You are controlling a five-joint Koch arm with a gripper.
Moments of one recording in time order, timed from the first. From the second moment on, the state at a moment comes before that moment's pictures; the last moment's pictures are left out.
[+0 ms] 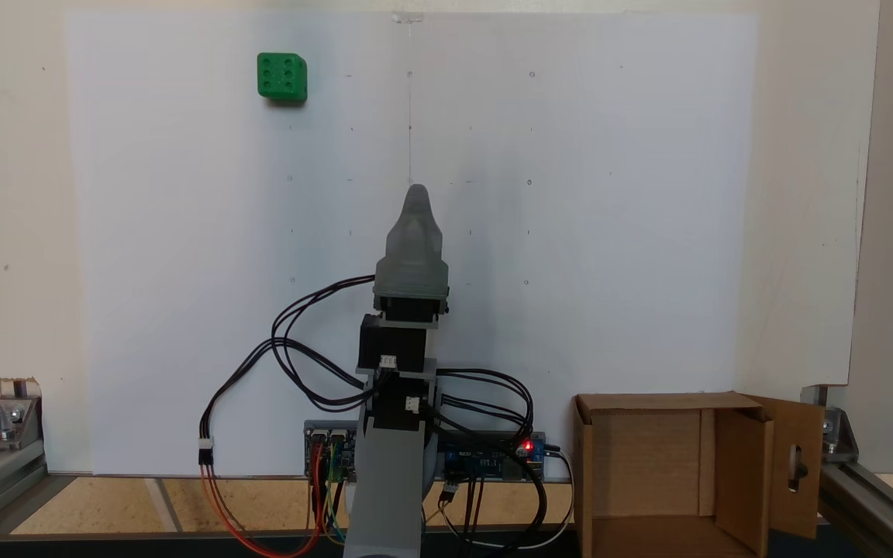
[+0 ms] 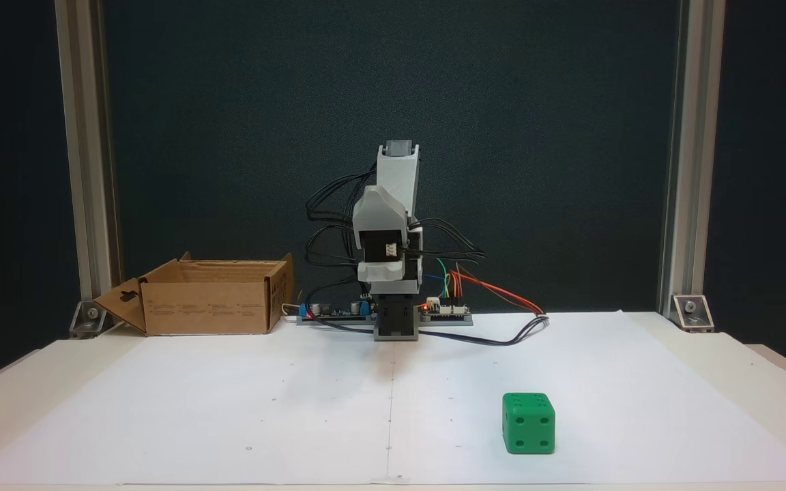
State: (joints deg) arm 3.5 129.5 176.3 -83.2 1.2
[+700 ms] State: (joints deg) arm 4.7 129.5 176.3 -76.5 1.2
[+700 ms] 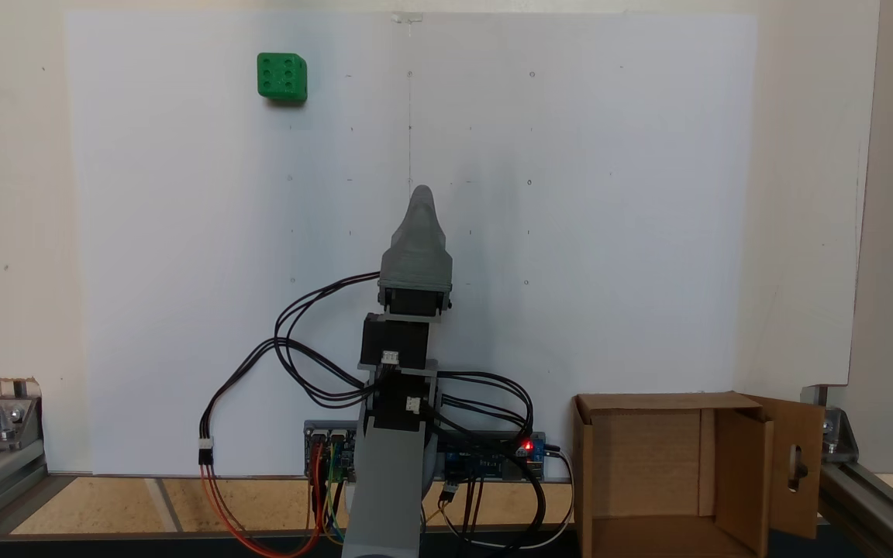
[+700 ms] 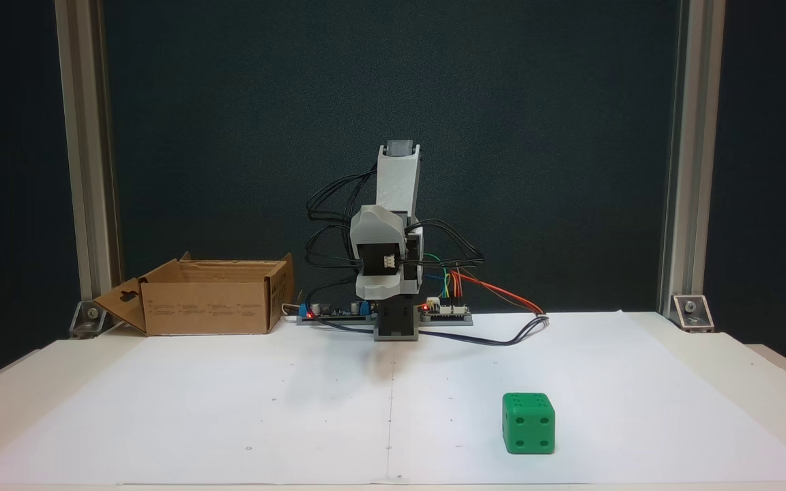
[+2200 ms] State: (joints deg) arm -25.5 96.8 82.0 72.6 22.4
